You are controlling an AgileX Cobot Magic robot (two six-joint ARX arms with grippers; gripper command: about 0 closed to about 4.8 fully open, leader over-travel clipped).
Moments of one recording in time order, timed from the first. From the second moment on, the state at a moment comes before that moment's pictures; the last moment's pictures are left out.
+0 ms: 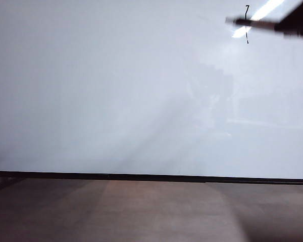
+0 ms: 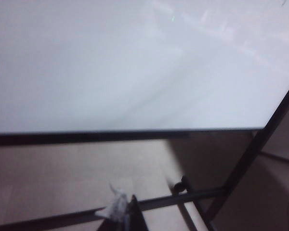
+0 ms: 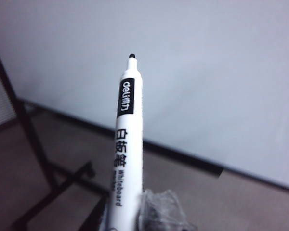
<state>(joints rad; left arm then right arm) -0.33 0.20 0.22 -0.10 0.07 -0.17 0.37 0.48 0.25 0.19 -0.20 0.08</state>
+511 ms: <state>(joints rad) -0.33 0.20 0.05 -0.07 0.07 -0.17 0.38 0.46 0.07 0.20 -0.21 0.13</state>
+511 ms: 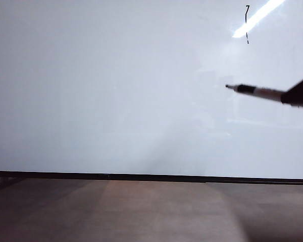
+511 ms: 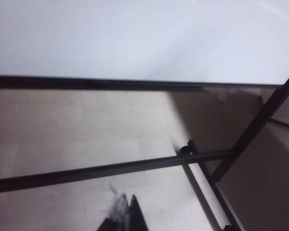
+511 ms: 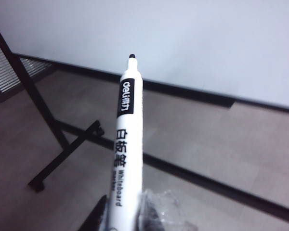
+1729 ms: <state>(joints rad) 0.02 0.00 0.01 -0.08 0.05 -0.17 0.29 0.15 0.01 0.09 -0.11 0.15</state>
